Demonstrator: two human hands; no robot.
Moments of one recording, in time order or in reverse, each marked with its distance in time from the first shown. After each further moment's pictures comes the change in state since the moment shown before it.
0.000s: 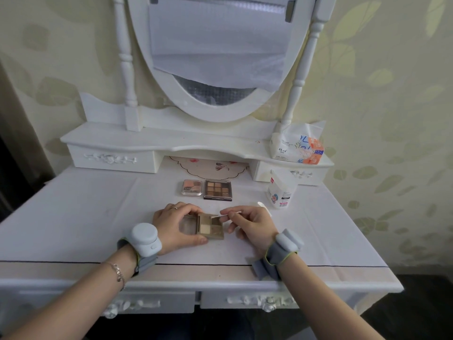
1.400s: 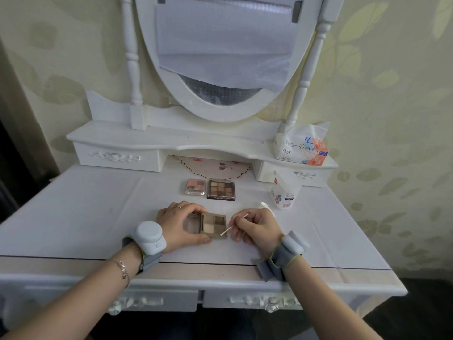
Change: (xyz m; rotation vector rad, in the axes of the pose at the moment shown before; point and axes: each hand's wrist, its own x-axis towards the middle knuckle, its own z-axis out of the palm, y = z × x) left_hand 0.001 0.001 0.000 0.007 -0.008 -0.014; right_hand -0.004 0.000 -0.002 -0.024 -0.026 0.030
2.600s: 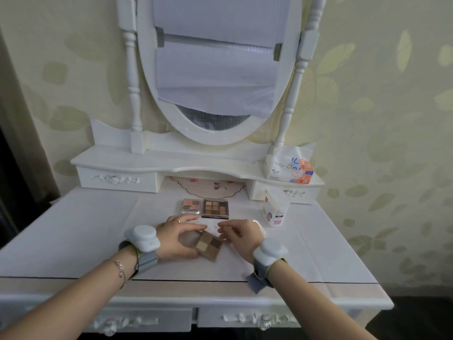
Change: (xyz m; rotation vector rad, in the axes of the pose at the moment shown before) left_hand 0.011 0.001 -0.018 0.041 -0.181 0.053; right_hand 0.017 -0.004 0.000 -0.669 0.086 -0.127
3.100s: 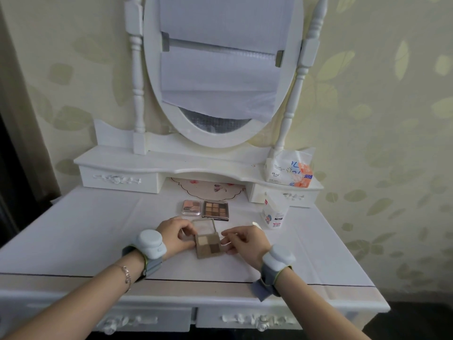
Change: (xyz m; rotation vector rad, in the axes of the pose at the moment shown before) left_hand 0.001 0.001 0.009 -0.095 0.245 -0.063; right_hand -0.016 -0.004 -0.006 0.320 -0.043 0.149
